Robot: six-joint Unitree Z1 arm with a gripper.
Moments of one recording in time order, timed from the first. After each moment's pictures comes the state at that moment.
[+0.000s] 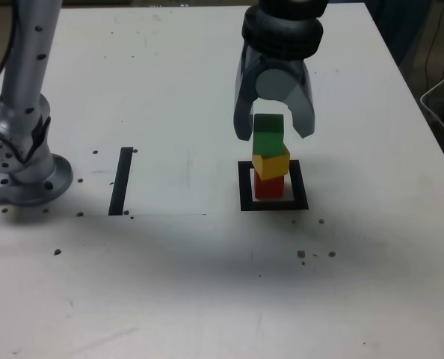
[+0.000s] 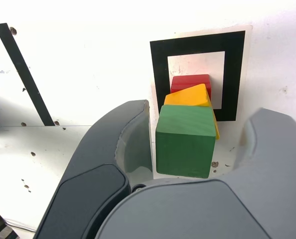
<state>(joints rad) -0.07 2.04 -1.80 1.50 0.04 -0.01</state>
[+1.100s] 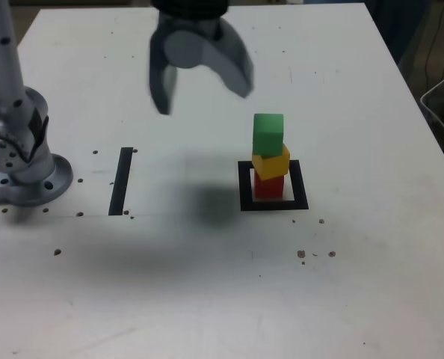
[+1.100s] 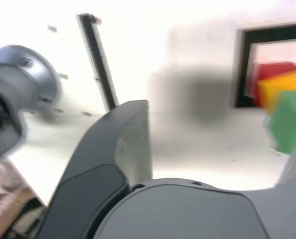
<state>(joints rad) 0.02 1.68 -1.42 1.48 0.01 0.09</state>
